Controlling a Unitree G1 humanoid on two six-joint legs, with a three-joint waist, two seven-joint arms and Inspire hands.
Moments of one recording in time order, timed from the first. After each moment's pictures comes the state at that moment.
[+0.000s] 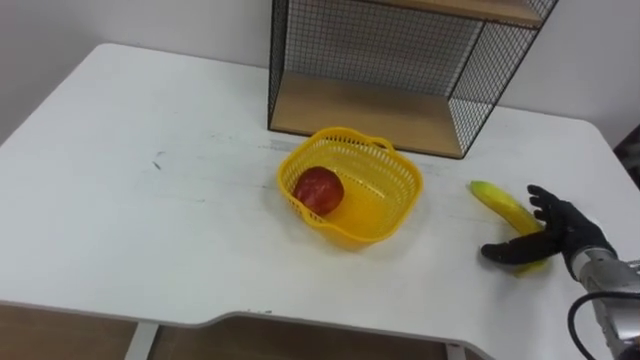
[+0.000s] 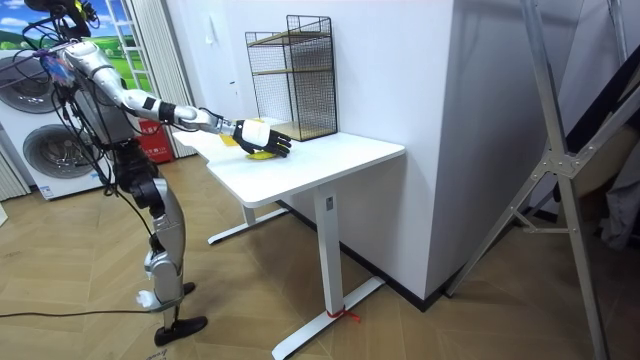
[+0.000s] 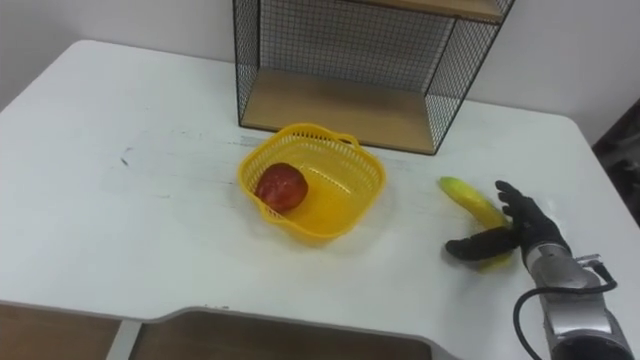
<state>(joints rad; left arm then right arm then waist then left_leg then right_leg) 0.29 0.26 0.13 1.05 0.46 0.10 0.02 -0.26 -0.52 -0.09 0.88 -0.09 0.00 0.12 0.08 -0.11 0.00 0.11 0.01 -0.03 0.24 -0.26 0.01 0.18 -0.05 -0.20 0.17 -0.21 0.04</state>
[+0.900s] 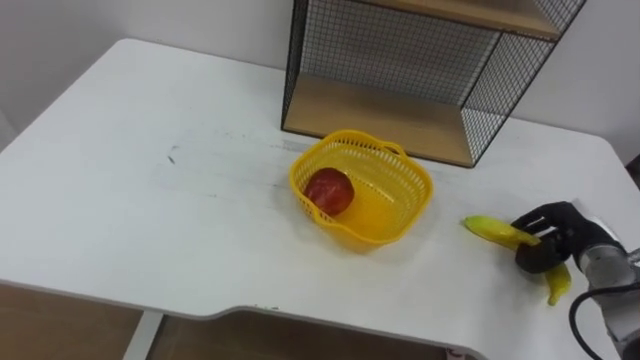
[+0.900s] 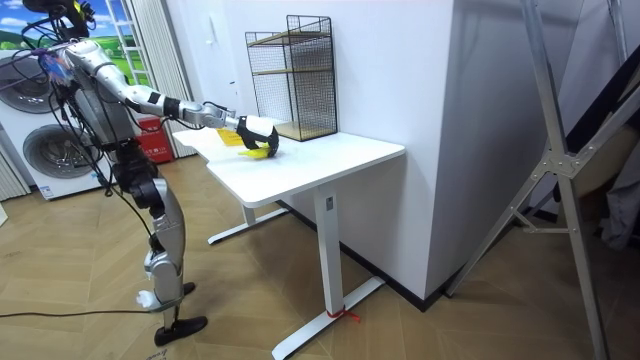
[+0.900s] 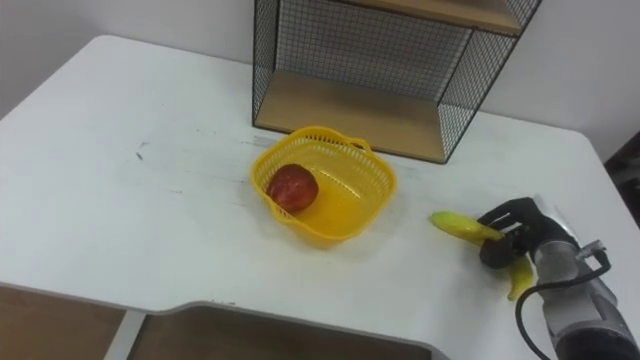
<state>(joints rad) 0.22 0.29 0.10 1.06 0.46 0.11 0.01 -0.29 -0.55 -0.02 0.89 -0.40 0.05 0.07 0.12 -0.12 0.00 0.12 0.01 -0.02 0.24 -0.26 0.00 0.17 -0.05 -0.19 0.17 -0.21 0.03</state>
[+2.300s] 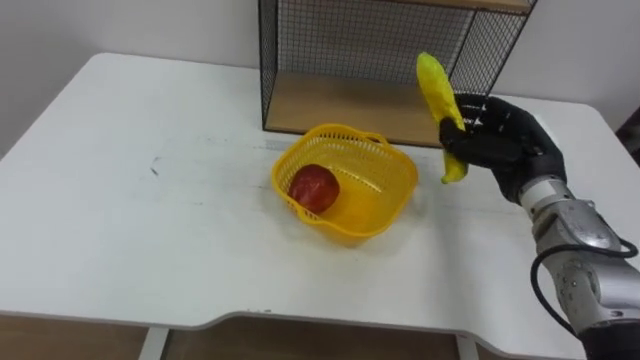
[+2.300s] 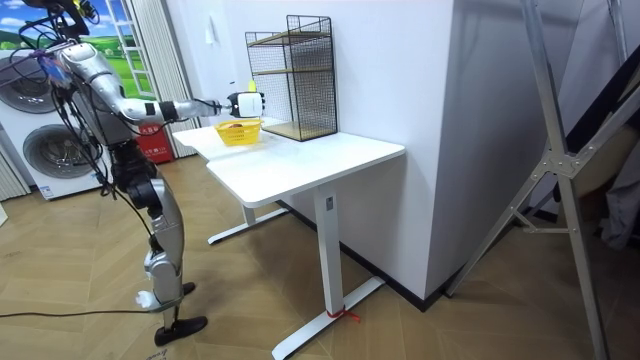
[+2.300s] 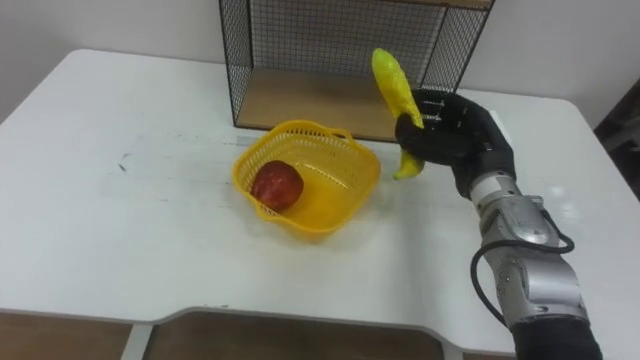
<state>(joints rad) 0.24 0.25 0.08 1.05 0.46 0.11 0.04 -0.25 -0.42 -0.03 0.34 0.46 0.06 0.08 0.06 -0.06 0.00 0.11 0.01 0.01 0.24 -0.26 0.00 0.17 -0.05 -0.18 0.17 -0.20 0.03</state>
